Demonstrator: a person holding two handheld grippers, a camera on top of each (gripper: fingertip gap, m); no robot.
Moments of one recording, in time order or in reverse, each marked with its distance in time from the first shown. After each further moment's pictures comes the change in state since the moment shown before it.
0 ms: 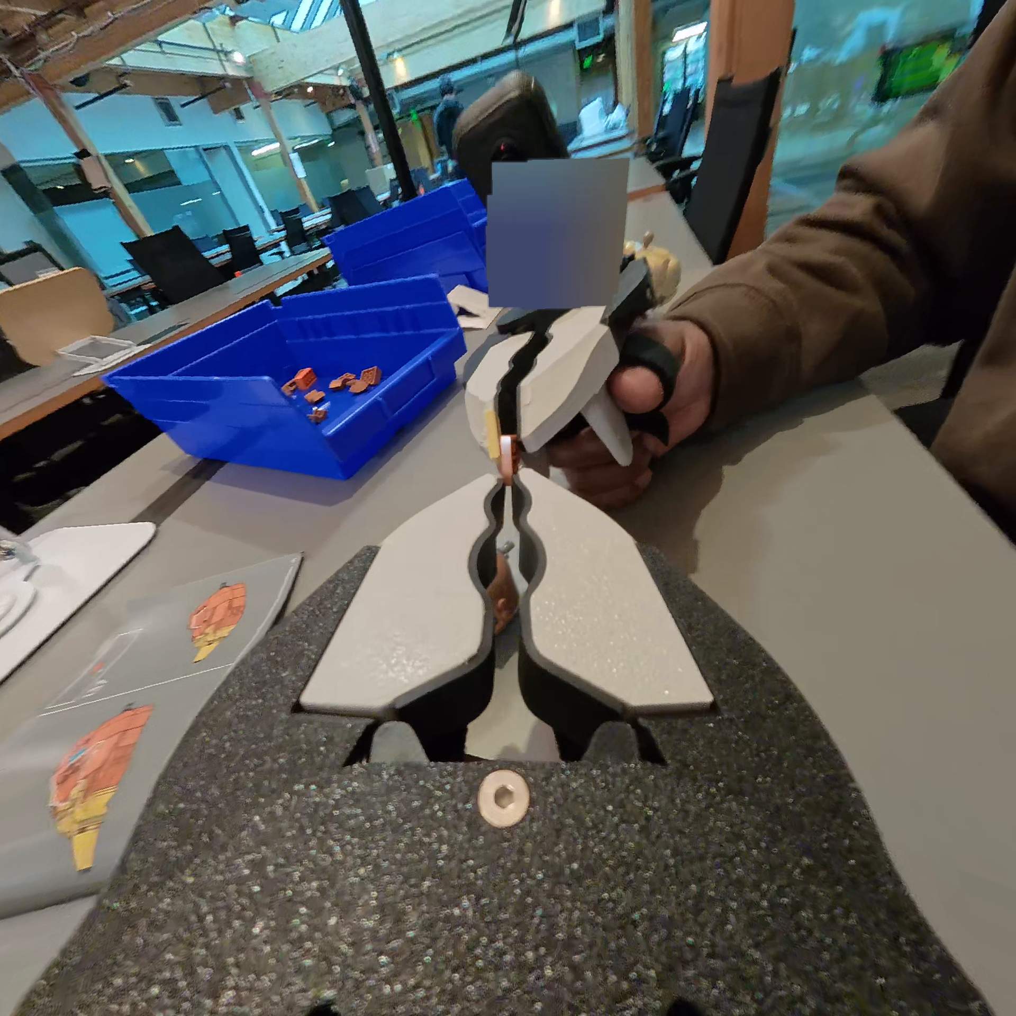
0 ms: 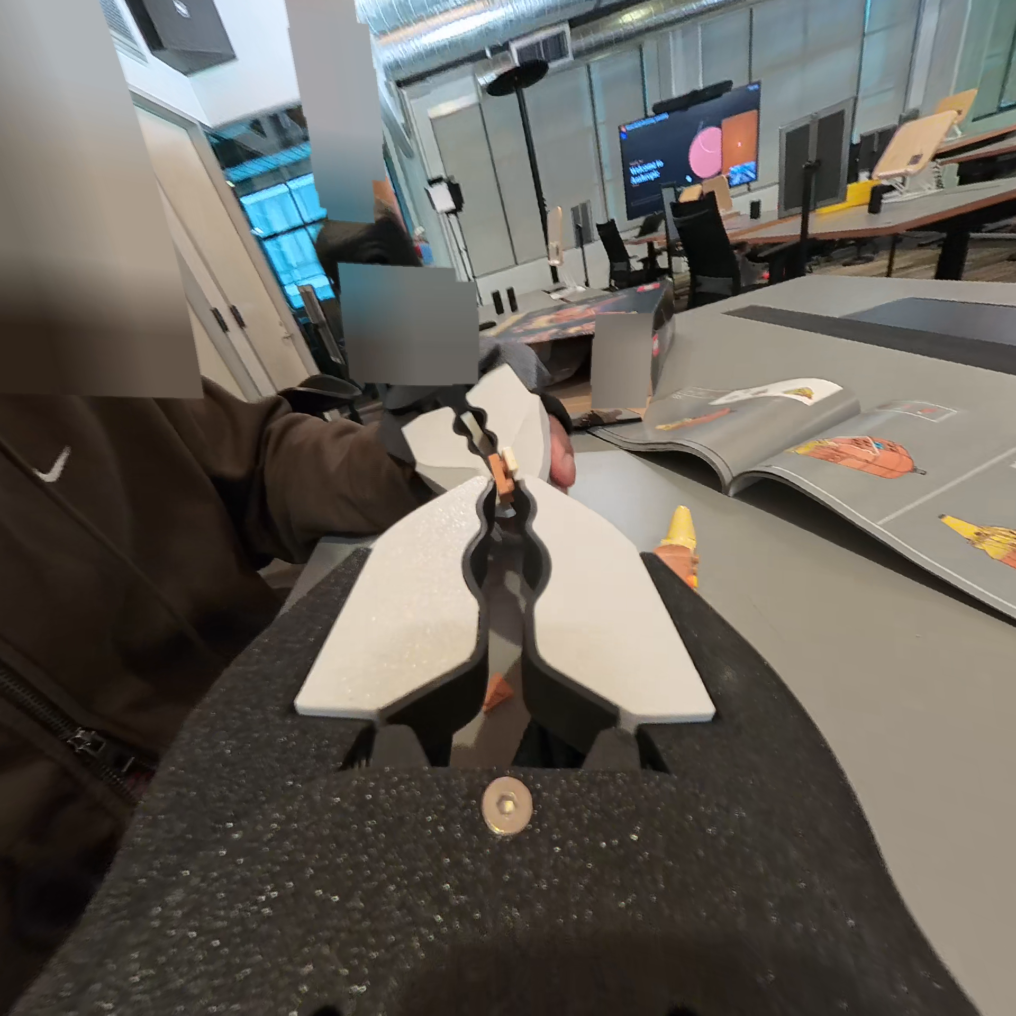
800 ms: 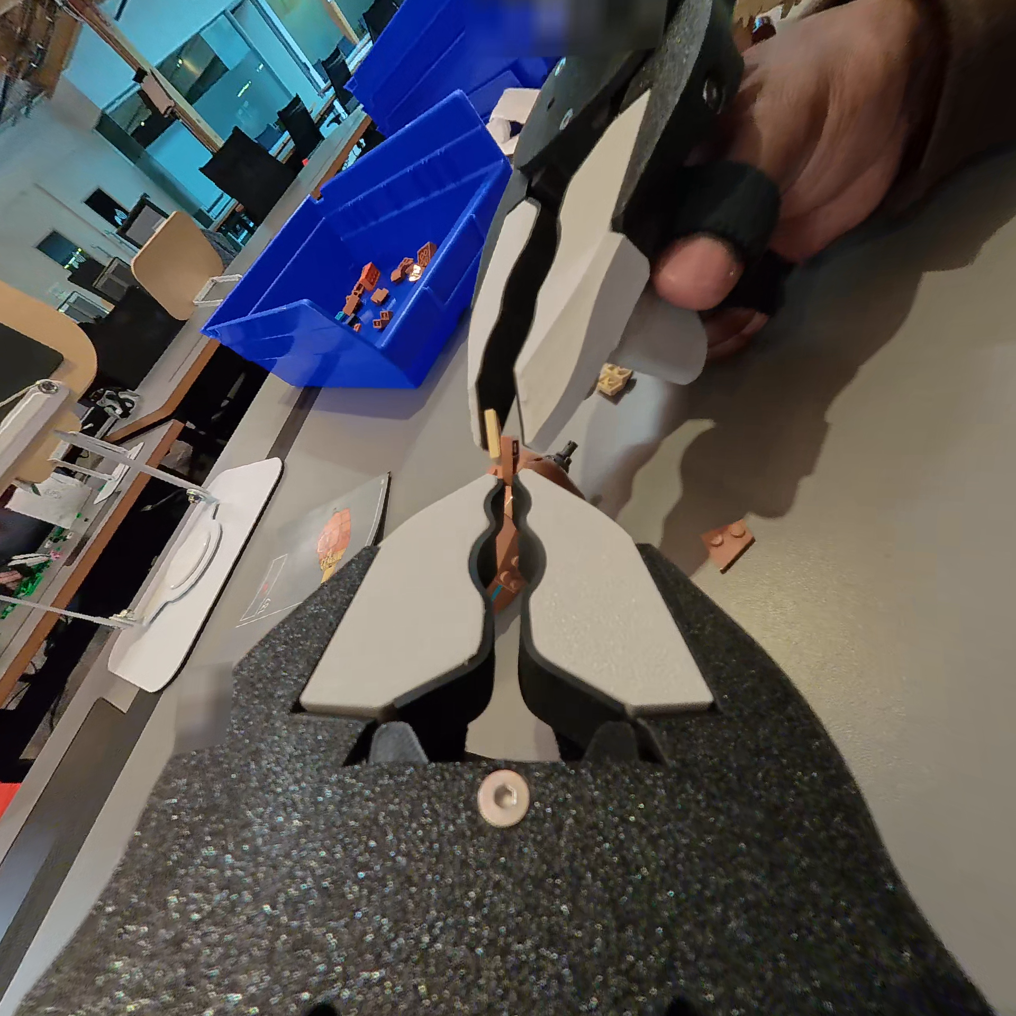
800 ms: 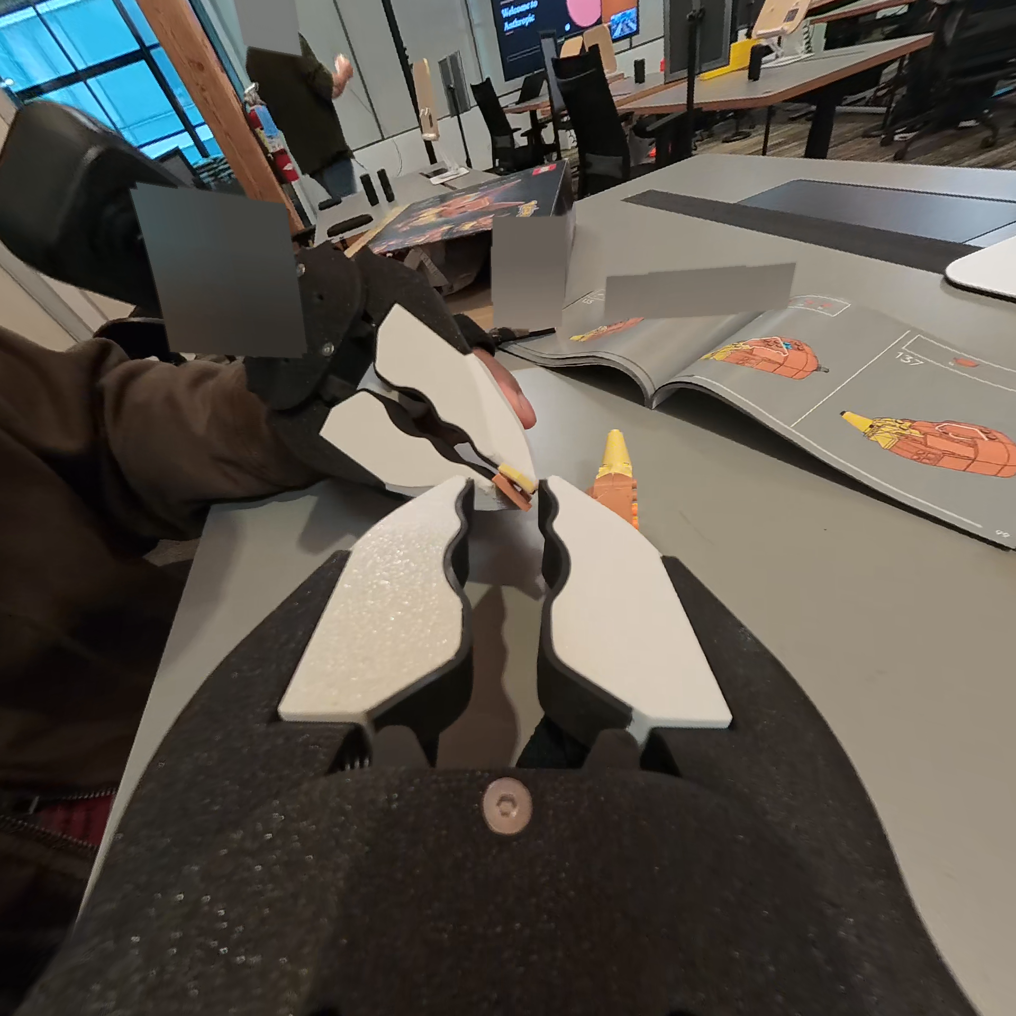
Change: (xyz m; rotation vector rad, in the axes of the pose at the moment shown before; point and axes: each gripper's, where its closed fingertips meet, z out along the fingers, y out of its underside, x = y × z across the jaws) left arm -0.013 0.035 0.002 -0.311 -0.160 0.291; right arm 0.024 0.024 0.004 -0.188 0.233 0.004
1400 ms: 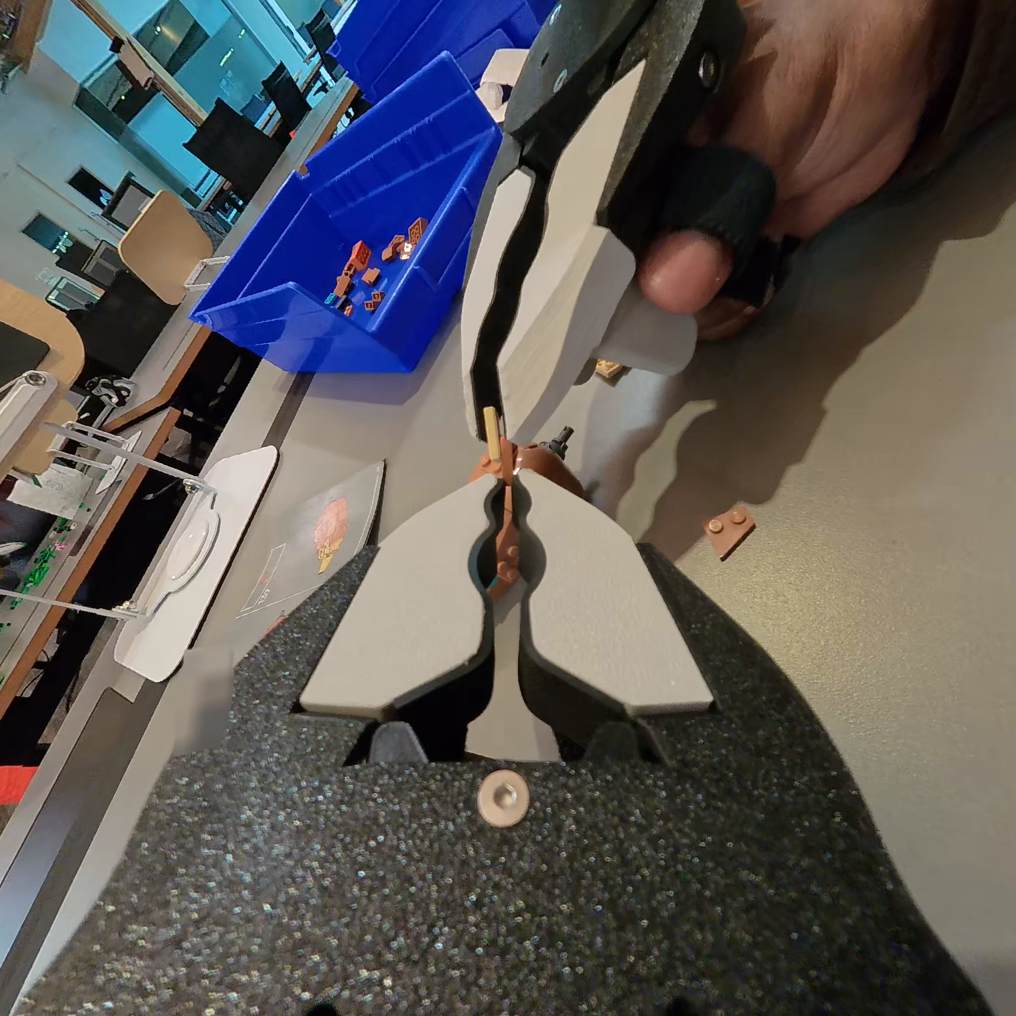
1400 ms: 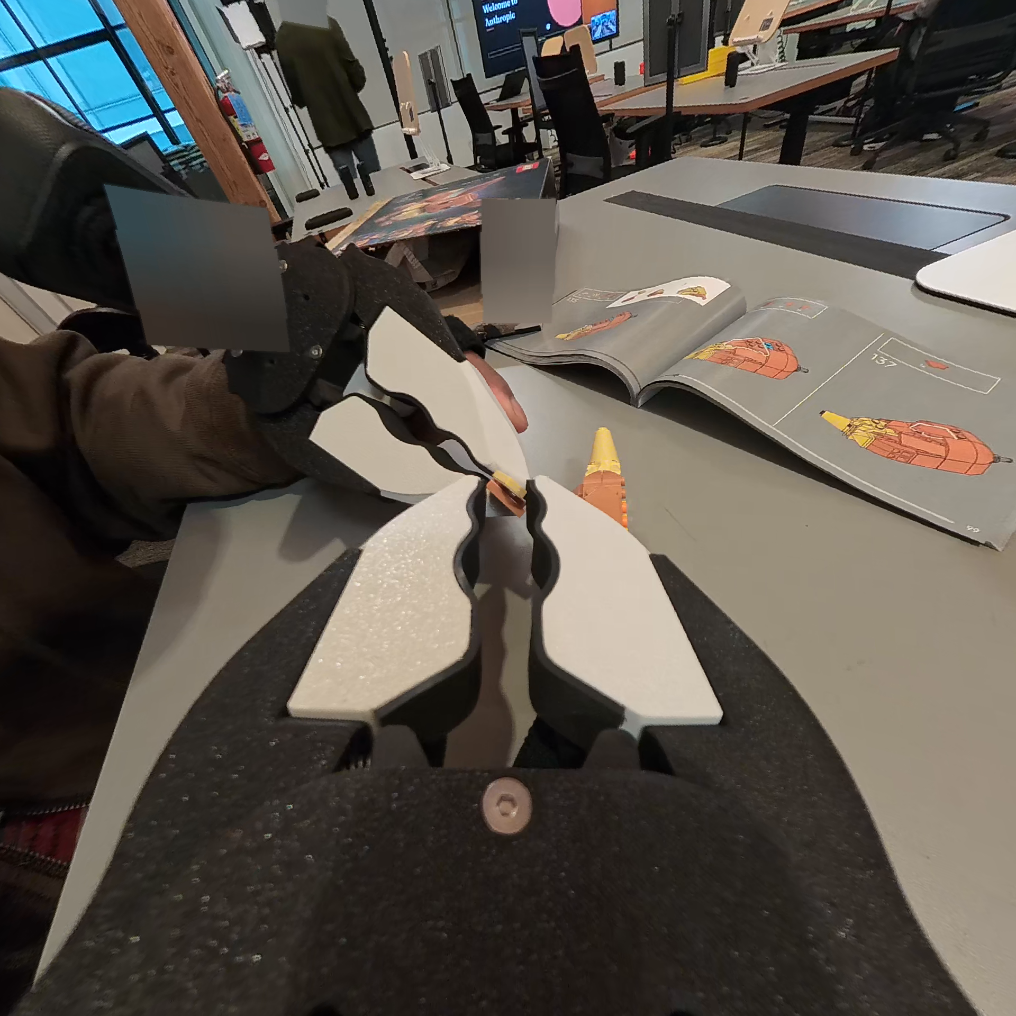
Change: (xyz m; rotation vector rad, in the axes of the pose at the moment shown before) left arm 0.002 0.005 0.003 -0.043 0.006 0.018; right arm 0.003 0.002 0.001 -0.005 0.037 -0.022
